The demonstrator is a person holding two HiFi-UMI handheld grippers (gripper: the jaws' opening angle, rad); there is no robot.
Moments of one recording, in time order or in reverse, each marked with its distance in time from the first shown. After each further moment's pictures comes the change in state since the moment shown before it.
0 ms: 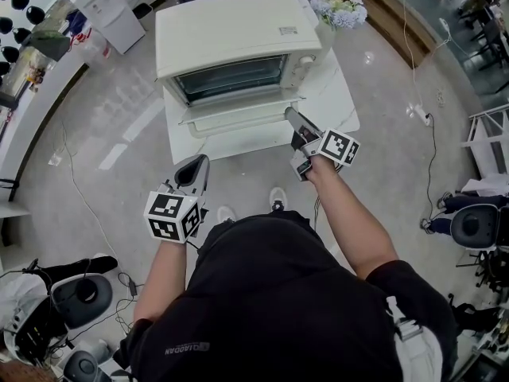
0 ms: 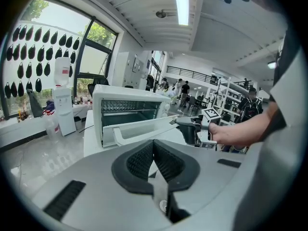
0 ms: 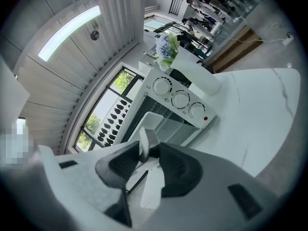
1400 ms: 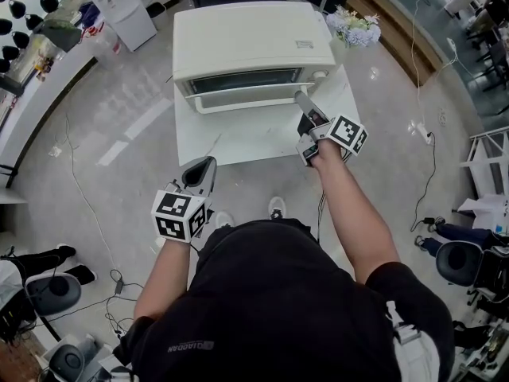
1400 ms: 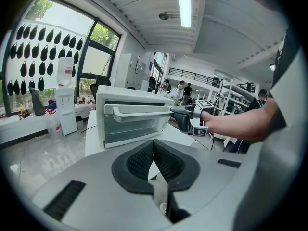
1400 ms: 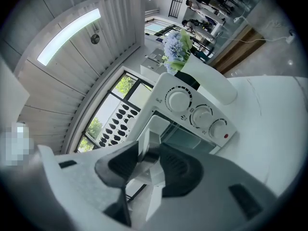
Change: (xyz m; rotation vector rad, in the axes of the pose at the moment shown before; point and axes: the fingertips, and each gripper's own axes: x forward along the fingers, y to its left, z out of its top) left arm 0.004 0.010 0.003 -0.022 -0.021 0.016; right arm 0.045 0.022 0.057 0.007 -0.046 0.030
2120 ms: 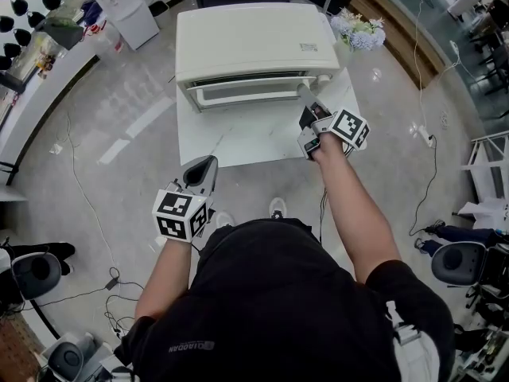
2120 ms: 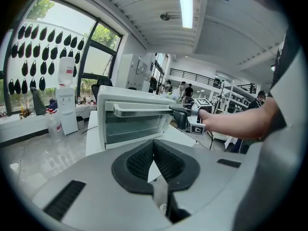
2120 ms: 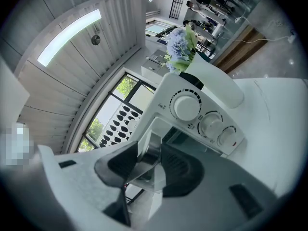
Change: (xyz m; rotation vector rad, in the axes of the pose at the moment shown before) left arm 0.003 0.006 0.008 -0.011 -0.006 0.009; right arm 0.021 0.005 0.019 -0.004 -0.018 0.014
